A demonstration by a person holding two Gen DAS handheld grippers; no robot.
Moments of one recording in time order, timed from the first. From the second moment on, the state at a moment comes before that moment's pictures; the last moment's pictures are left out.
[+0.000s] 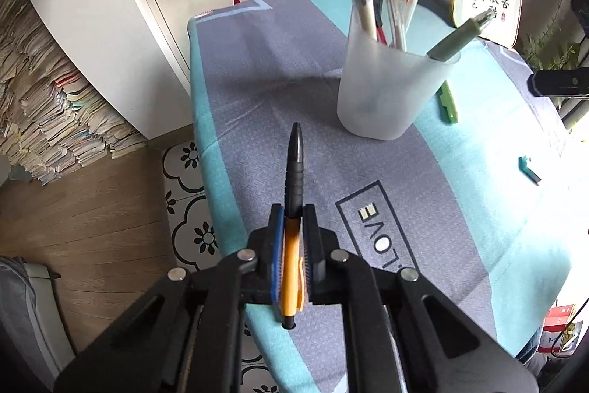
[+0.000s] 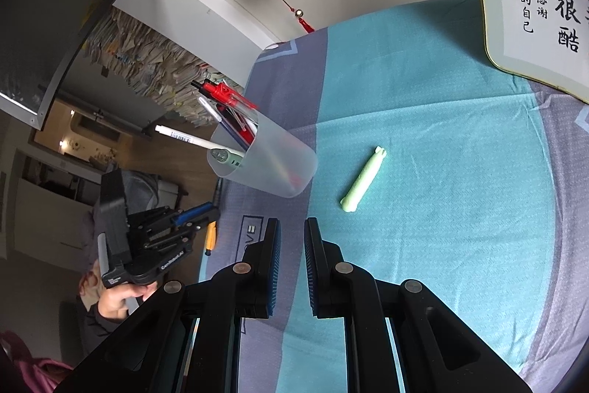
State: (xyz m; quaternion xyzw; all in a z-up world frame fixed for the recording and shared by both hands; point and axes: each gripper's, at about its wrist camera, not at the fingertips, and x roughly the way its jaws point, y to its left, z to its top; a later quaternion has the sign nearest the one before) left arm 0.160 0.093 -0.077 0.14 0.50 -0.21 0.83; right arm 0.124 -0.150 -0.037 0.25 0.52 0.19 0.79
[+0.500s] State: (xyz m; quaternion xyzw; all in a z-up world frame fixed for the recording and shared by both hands) left arm 0.132 0.078 0.033 0.07 0.36 -0.27 0.89; right arm 0.116 -0.148 -0.023 0.25 0.51 0.21 0.79
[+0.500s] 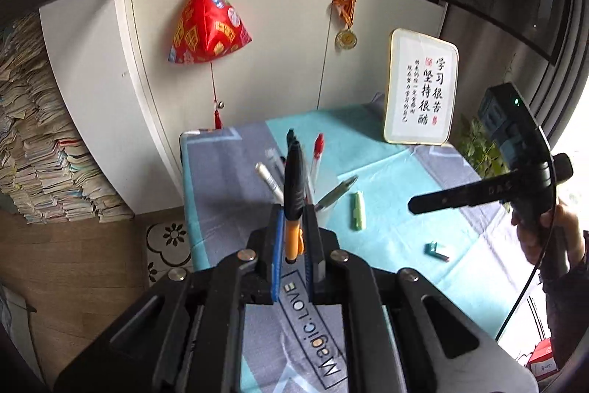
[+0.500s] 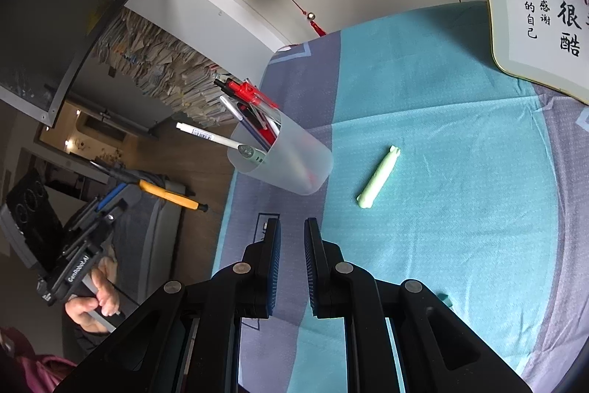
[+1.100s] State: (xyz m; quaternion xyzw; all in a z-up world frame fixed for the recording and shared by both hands) left arm 0.176 0.027 -0.008 0.04 0.38 -0.22 0.90; right arm 0.094 -0.194 -0.028 0.24 0.51 0.16 0.81
